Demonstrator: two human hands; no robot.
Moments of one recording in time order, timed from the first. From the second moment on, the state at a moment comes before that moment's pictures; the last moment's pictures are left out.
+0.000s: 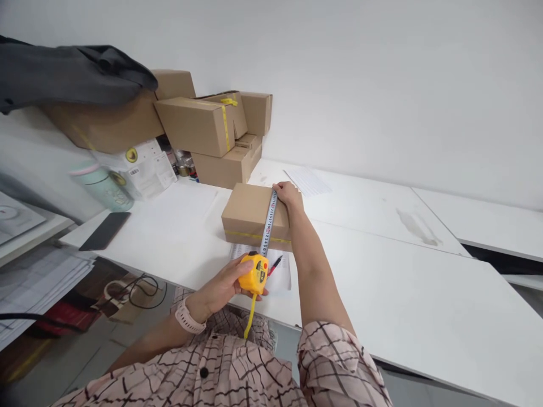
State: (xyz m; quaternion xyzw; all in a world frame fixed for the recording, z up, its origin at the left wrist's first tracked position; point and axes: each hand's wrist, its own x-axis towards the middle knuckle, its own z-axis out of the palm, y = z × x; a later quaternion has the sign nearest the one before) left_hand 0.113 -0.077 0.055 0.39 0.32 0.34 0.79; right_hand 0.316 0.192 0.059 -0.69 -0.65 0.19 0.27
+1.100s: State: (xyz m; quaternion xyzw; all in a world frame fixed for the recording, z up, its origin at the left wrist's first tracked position) left_hand 0.139 -0.010 0.054 0.33 0.30 0.38 0.81; right_hand 0.307 0.173 0.085 -0.69 -0.66 0.17 0.25
